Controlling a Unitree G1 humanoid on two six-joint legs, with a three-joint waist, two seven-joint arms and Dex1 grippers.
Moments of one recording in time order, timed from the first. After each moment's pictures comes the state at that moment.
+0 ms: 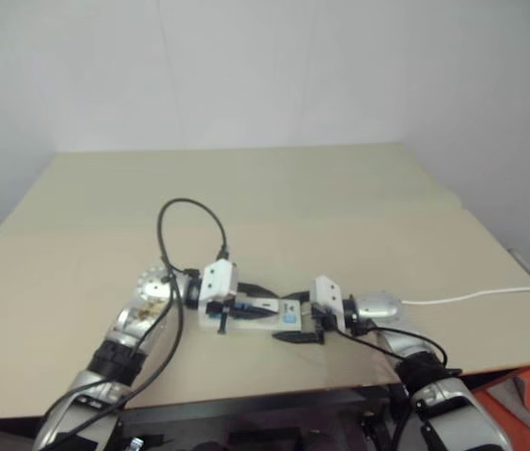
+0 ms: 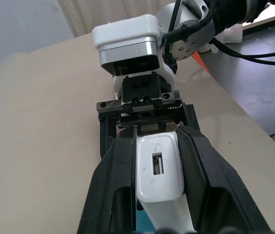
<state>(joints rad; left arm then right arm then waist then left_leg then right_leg) -0.53 0.49 -0.27 0.22 -0.27 -0.12 -1.32 -0.54 -0.36 0.25 0.55 0.14 -0.23 1.26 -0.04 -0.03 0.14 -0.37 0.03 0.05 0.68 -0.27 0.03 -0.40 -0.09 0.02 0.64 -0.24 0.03</state>
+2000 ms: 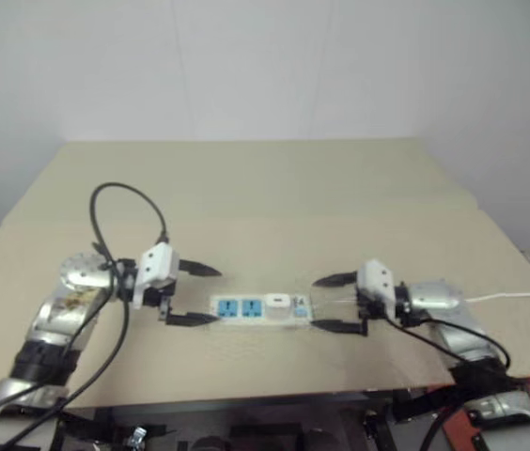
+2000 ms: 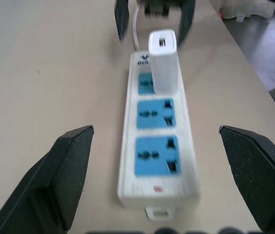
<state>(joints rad) -0.43 0.81 -0.02 0.12 -0.36 0.07 -1.43 -0.41 -0.66 0.05 0.17 0.29 -0.03 1.28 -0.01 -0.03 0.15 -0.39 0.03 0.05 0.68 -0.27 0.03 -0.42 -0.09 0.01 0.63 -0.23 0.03</state>
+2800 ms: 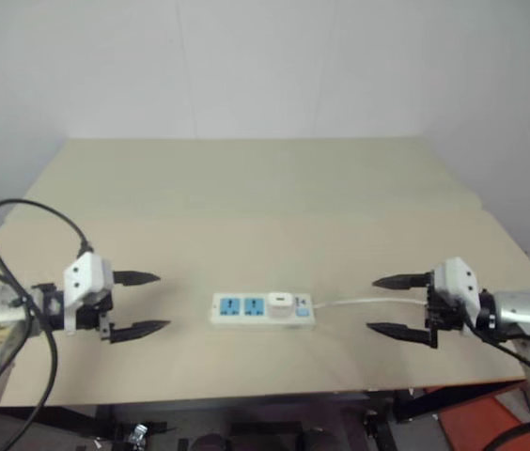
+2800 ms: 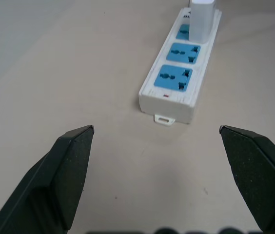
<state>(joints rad) -0.09 0.95 0.26 -0.14 -0.46 0.23 -1.26 -0.19 -0.84 -0.13 -0.03 0.43 0.10 1.29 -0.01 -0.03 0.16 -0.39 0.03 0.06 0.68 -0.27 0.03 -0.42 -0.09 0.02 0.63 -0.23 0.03</state>
